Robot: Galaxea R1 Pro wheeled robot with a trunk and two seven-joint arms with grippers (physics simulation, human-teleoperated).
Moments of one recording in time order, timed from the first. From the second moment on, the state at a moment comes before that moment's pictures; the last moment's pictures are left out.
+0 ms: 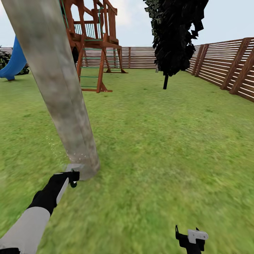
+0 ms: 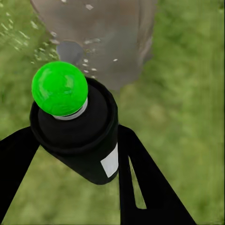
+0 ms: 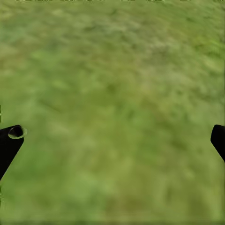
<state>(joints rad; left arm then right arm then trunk) -0.72 0.12 0.06 -0.79 -0.02 0.55 0.00 -0.40 -0.03 -0.40 -0.12 0.41 -0.73 -0.21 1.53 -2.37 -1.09</state>
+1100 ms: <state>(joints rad) -0.77 0.13 0.04 -1.03 -0.03 0.70 0.00 -0.40 -0.03 -0.40 -0.12 0.41 -0.73 -0.21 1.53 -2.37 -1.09</state>
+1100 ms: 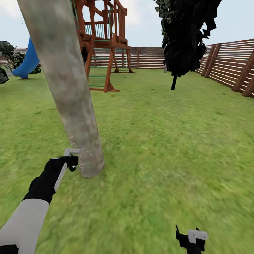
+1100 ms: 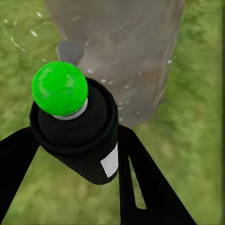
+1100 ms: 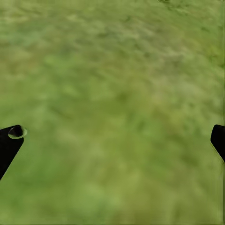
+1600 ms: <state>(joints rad) -0.77 0.13 0.05 -1.03 -0.04 0.70 0.00 -0.40 -0.03 -0.40 -0.12 0.41 -0.73 -0.21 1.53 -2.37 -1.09</state>
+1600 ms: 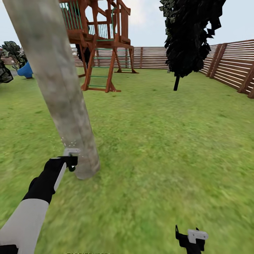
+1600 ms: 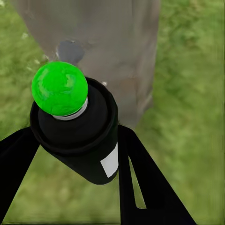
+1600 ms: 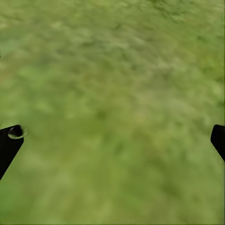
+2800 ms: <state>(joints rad) -0.77 0.18 0.13 -1.01 -0.04 0.70 0.02 -0.40 -0.03 -0.40 -0.12 0.41 -0.73 -0.21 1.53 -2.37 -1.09</state>
